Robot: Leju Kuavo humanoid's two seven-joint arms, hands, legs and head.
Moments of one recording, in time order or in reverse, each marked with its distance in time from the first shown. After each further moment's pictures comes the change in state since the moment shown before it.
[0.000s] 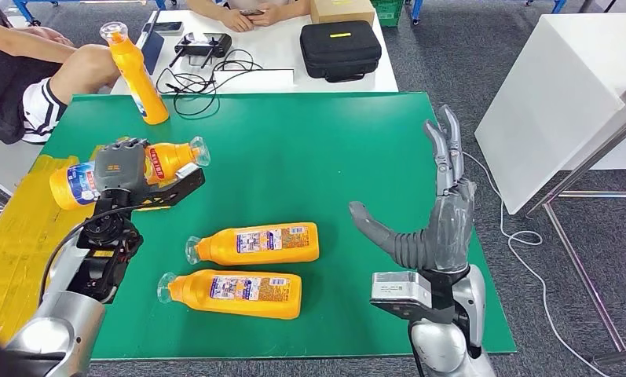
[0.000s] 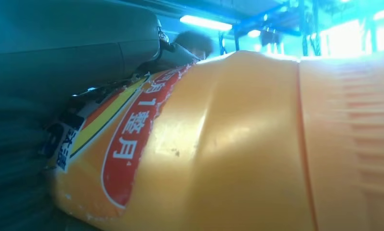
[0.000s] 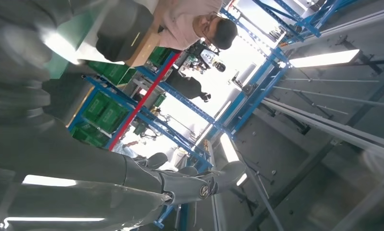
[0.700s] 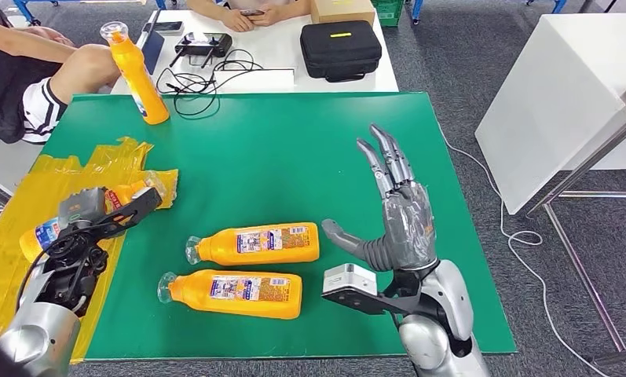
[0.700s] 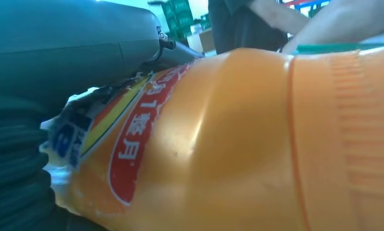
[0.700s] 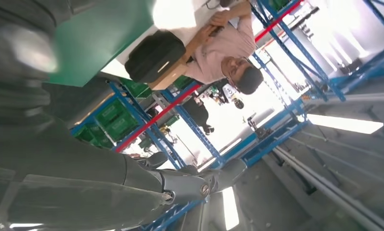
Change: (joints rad) left arm 0.031 0.074 0.237 0.187 0.104 -0.128 -0.010; right arm -0.010 -0.001 0.027 0.066 0.143 0.175 0.062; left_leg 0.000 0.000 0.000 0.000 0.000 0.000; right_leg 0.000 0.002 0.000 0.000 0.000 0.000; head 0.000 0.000
